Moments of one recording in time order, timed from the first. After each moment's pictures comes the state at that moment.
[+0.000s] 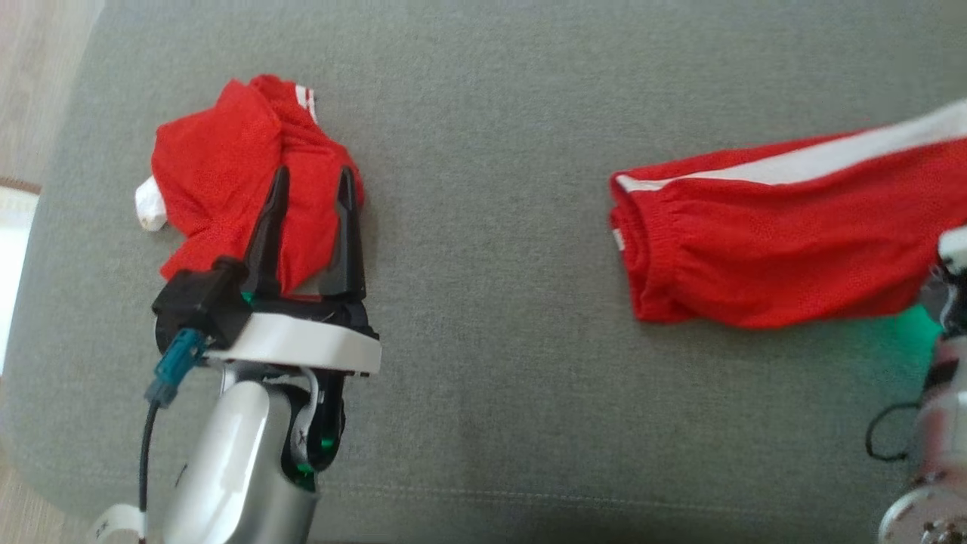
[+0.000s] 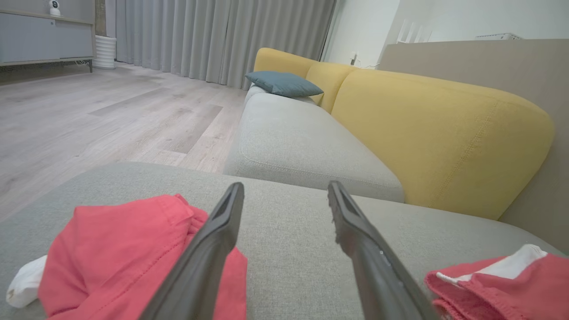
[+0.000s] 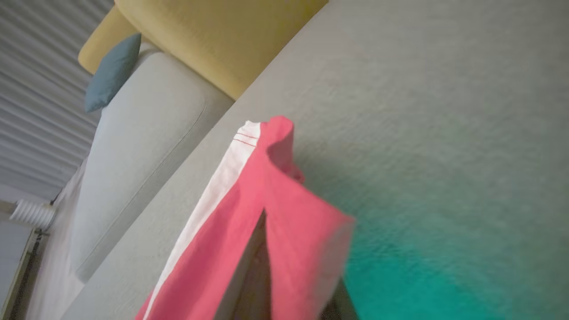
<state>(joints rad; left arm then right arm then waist) -0.26 0.04 -0.29 0.09 -0.33 0.08 -0.26 -0.76 -0.09 -0.80 0.86 0.21 0.12 0.14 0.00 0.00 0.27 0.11</state>
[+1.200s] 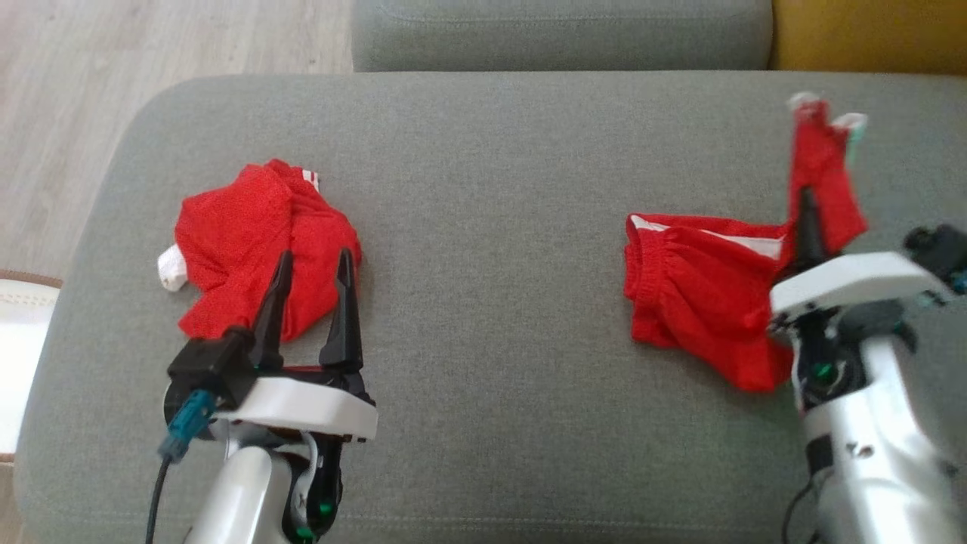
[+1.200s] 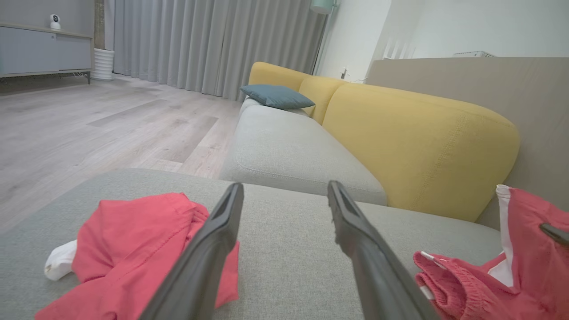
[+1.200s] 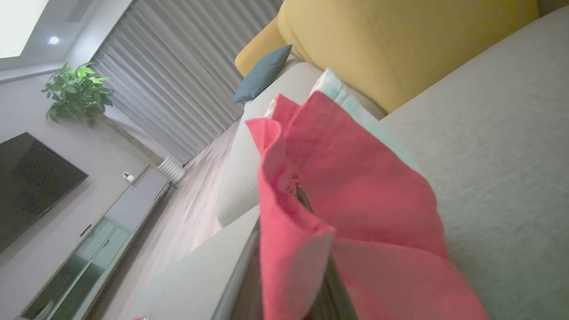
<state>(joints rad) -0.12 0.04 -0.28 0.11 -0.33 0.08 -0.26 -0.48 -0.05 -0.13 0.63 0.62 0.12 0.00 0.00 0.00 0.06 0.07</state>
